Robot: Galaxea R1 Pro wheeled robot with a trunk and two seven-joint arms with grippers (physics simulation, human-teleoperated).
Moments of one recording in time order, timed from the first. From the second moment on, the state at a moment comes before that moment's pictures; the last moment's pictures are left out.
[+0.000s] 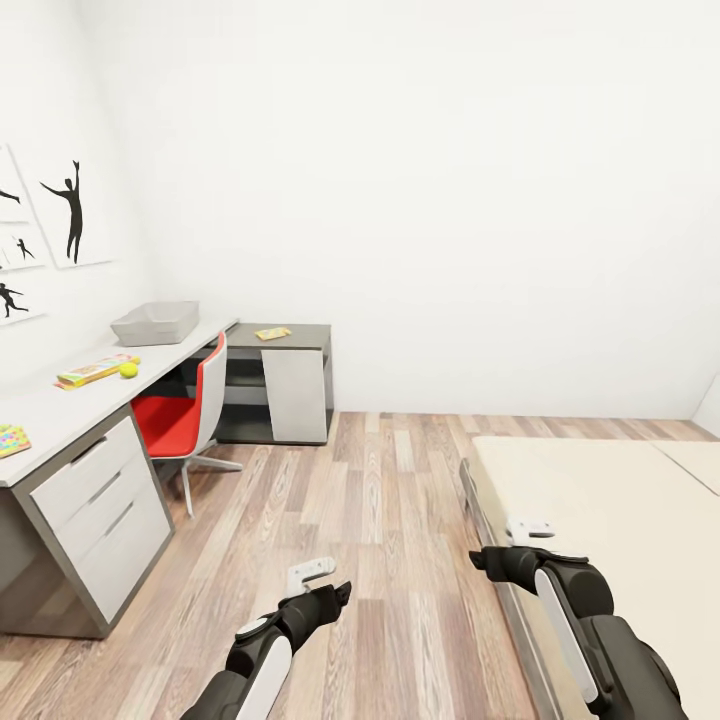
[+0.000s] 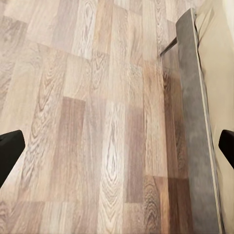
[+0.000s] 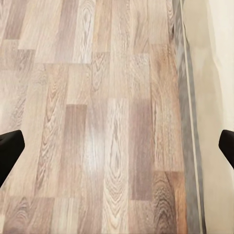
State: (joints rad) left arm -0.25 -0.15 -0.24 -1.10 0.47 0.41 0.17; right arm -0.31 -0.08 -0.01 -1.44 -0.11 0.93 0.01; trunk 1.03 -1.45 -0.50
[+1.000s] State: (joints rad) left arm -0.25 -0.15 -0.24 -1.11 0.47 0.42 0.17; right arm -0.31 -0.08 -0.01 -1.44 -0.12 0.93 0.01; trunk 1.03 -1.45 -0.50
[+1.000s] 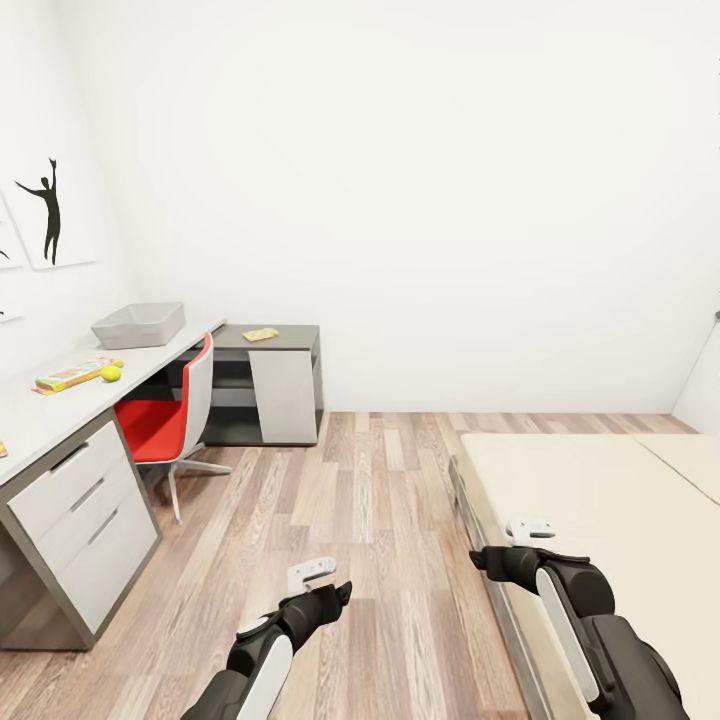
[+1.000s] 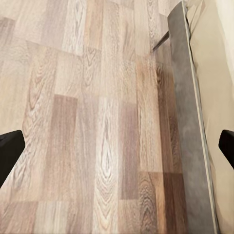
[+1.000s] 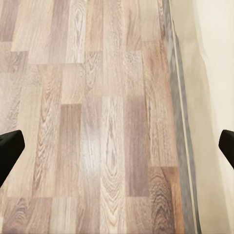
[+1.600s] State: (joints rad) left arm -0.25 -0.15 -0.24 -1.11 0.47 0.42 0.17; right arm -0.31 -0.08 -0.01 -1.44 -0.12 0.94 0.01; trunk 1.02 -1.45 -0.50
